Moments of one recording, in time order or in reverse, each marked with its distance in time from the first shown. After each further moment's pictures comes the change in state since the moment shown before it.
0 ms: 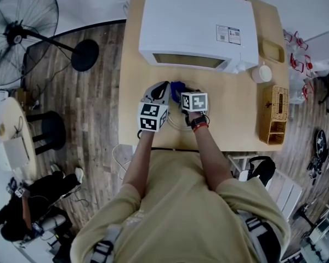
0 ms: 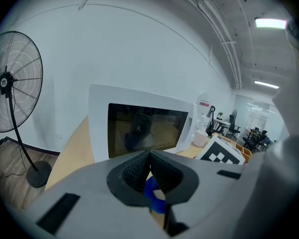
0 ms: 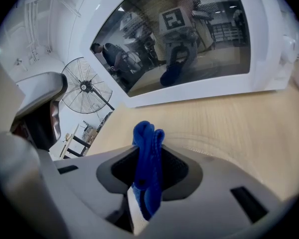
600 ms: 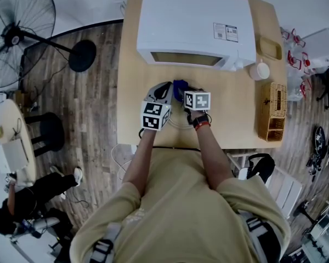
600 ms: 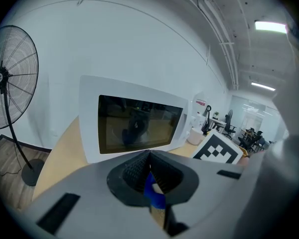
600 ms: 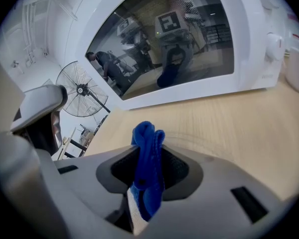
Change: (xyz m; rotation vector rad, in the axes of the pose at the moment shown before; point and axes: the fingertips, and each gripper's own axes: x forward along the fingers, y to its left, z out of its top) left arm 0.008 -0.016 -0.012 -0.005 0.022 -0.049; right arm -0.012 -0.018 -0.001 0.031 -0.026 -0.035
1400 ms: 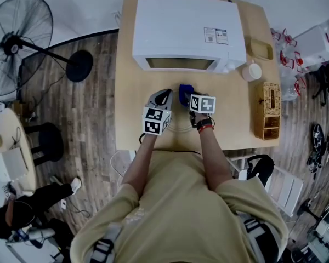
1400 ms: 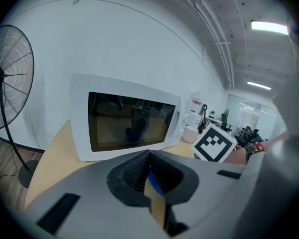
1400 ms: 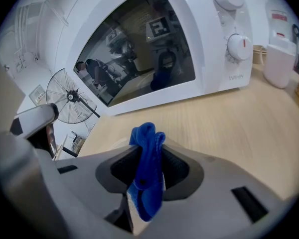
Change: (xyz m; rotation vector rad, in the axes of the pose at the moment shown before) left arm 0.000 -0.022 -0.009 0.023 0.004 -0.032; right arm -0.032 -0.047 -0.003 0.066 -0.045 -0.087
